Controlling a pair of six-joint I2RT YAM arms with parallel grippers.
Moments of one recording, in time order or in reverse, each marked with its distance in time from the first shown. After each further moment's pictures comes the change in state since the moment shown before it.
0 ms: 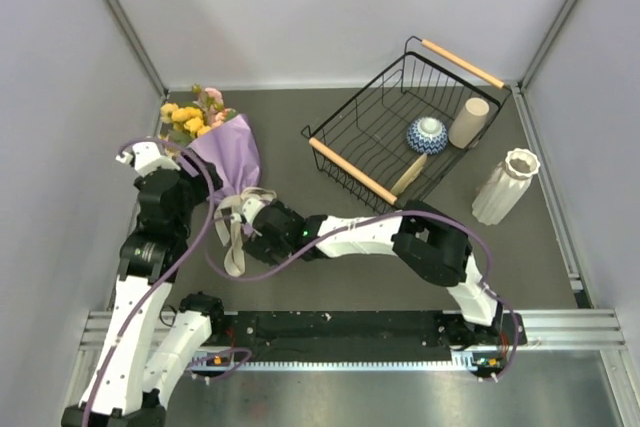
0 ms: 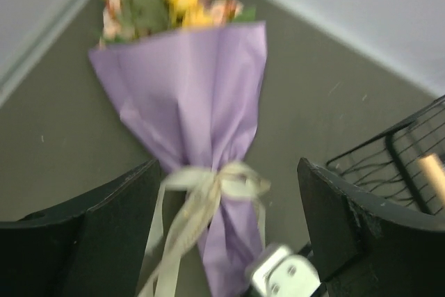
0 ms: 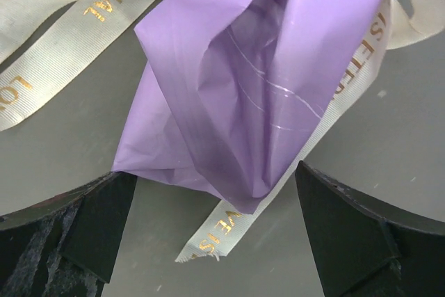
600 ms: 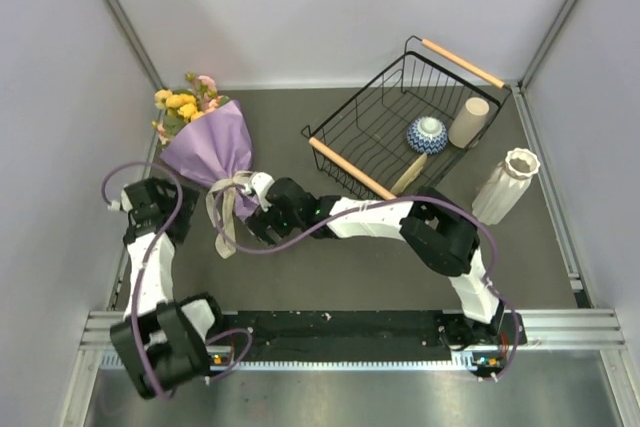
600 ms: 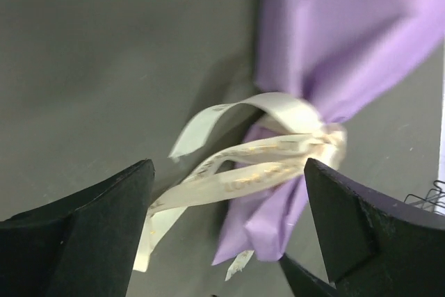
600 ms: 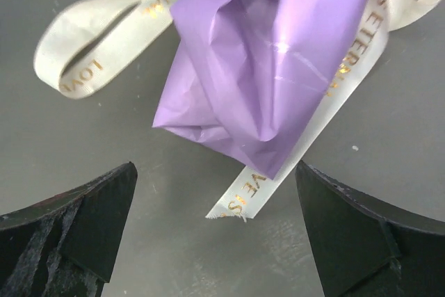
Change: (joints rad) left arm 0.501 0.318 -0.235 0.074 0.388 -0.378; right arm -0.134 0.008 0.011 0.154 -0.224 0.030
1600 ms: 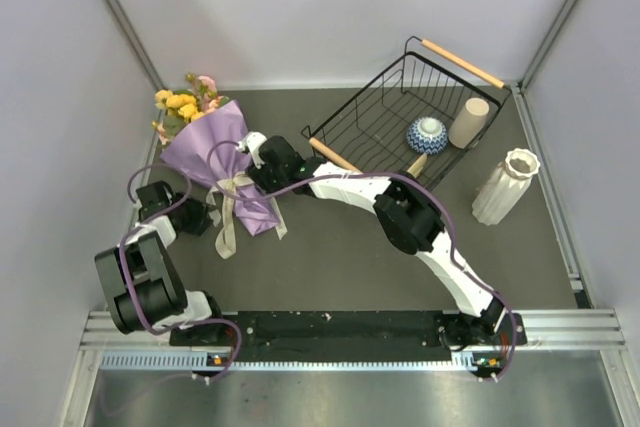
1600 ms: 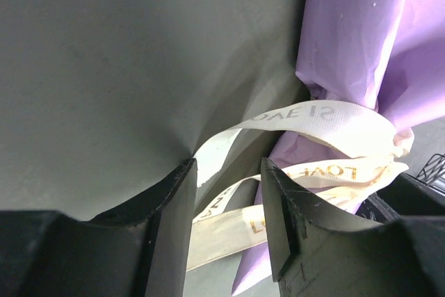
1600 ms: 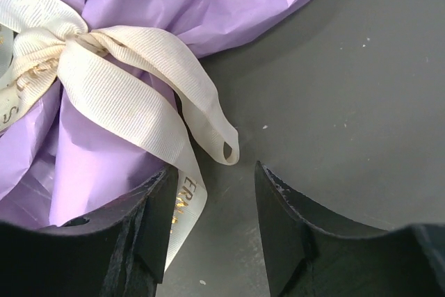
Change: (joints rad) left arm 0.100 0.414 -0.133 0.351 0.337 0.033; right arm -0.163 0.326 0.552 -0.203 -0.010 -0.085
